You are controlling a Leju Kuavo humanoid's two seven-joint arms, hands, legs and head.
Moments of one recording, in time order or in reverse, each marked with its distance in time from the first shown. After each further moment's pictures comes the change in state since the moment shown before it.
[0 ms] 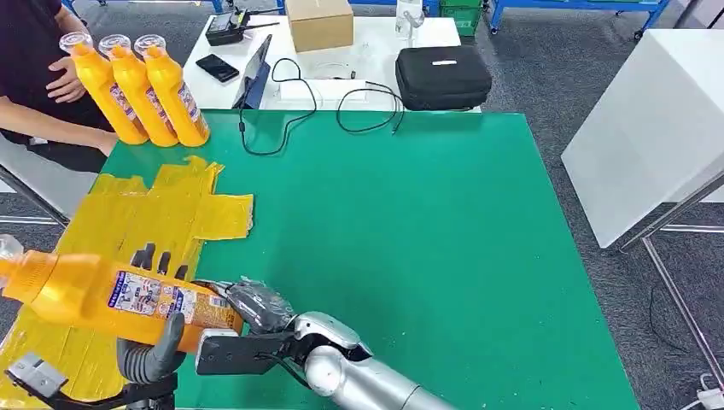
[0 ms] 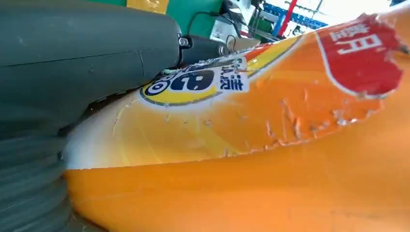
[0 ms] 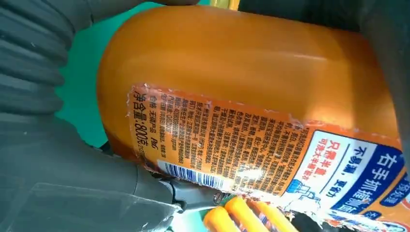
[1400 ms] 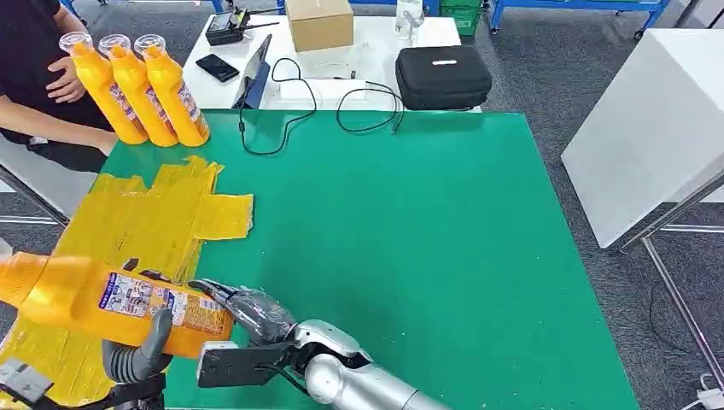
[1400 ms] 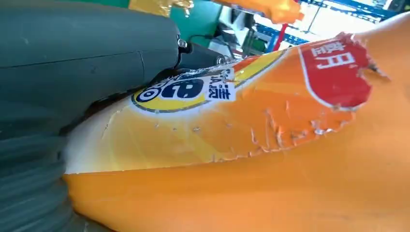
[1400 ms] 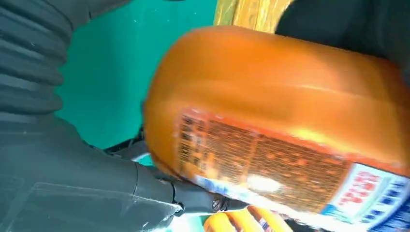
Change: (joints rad) left arm -0.006 -0.004 0.042 -0.019 -0.005 0.009 -0.022; right arm 0.012 -0.004 0.024 0.032 -0.014 -0.041 -0.027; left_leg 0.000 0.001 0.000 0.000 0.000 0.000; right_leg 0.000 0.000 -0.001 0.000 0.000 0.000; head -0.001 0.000
